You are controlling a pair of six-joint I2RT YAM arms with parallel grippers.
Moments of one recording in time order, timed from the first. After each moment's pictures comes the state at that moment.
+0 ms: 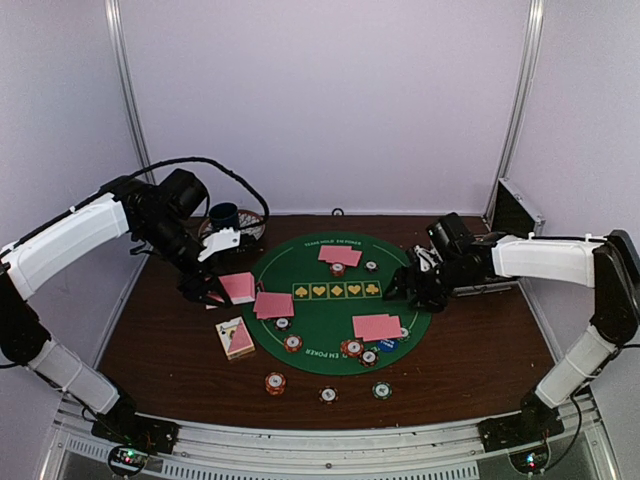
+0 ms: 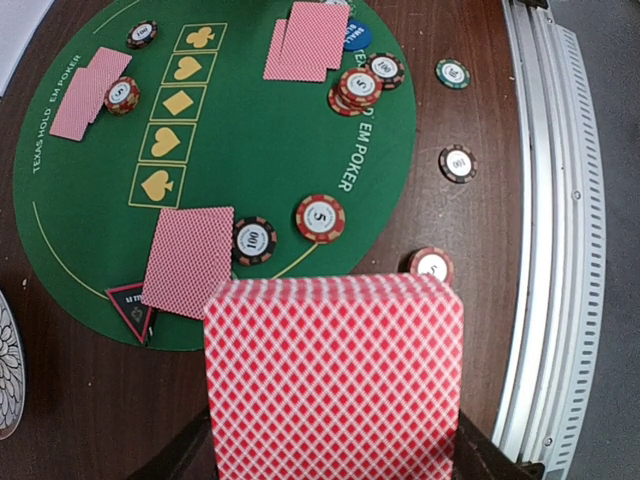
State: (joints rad) left arm -0.54 1.45 1.39 -1.16 0.45 0.80; right arm 0.51 1.57 0.98 -0.44 -0.42 0.63
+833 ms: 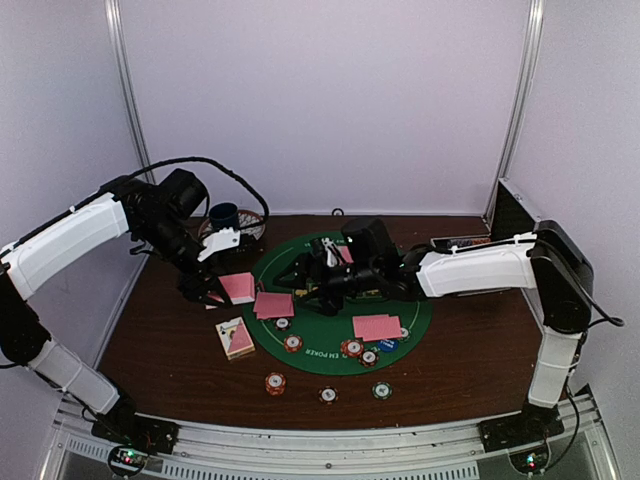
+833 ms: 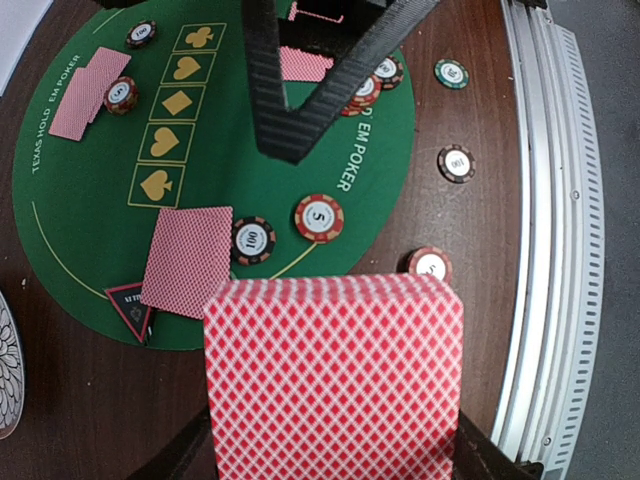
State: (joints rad) left arm -0.54 1.45 1.39 -1.16 0.45 0.80; right arm 0.90 1.86 1.25 0.16 -0.49 1.11
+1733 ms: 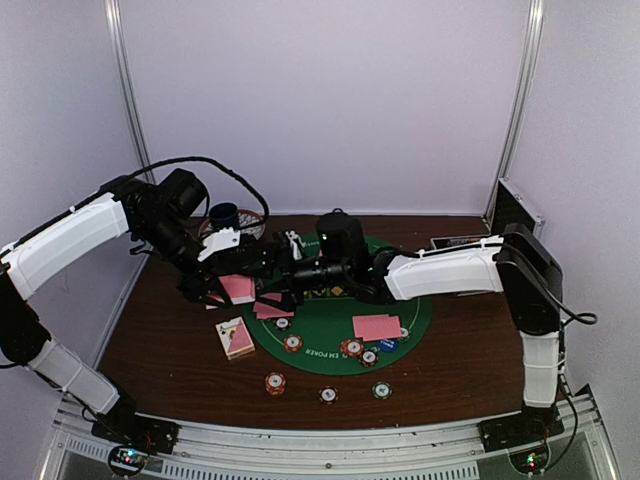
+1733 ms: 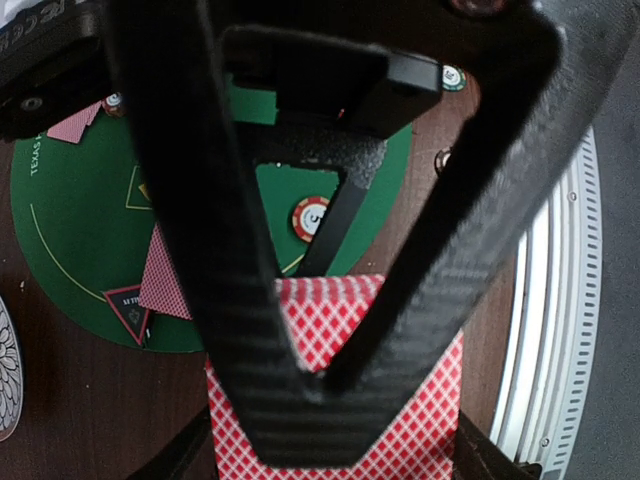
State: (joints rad) left arm -0.54 1.45 1.39 -1.16 0.46 0.80; right arm 0.97 2.03 1.44 0.41 -0.62 1.31
